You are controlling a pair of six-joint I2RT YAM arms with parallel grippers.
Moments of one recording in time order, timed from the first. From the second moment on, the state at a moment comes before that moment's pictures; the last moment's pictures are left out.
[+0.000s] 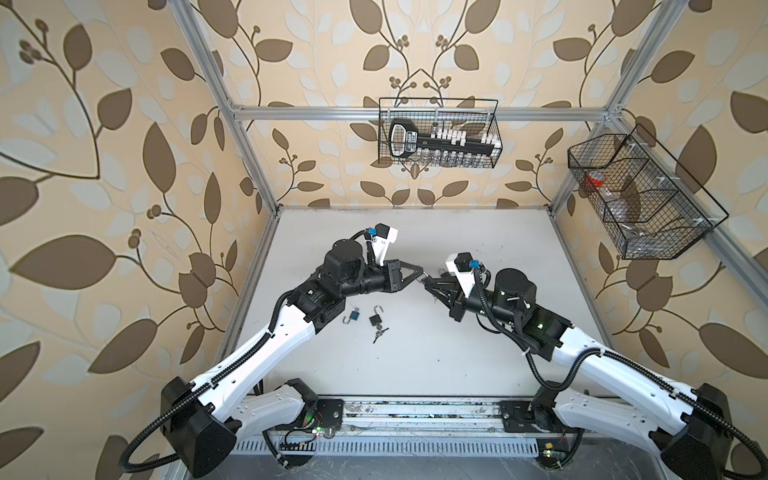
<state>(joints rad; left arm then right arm) -0.60 1.09 0.99 -0.16 0.56 -0.78 0.74 1.01 0.76 0.07 -0.28 0.11</state>
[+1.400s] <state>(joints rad) -0.60 0.98 1.12 -0.11 0.78 -0.59 0.63 1.07 0.96 0.21 -0.94 0.65</state>
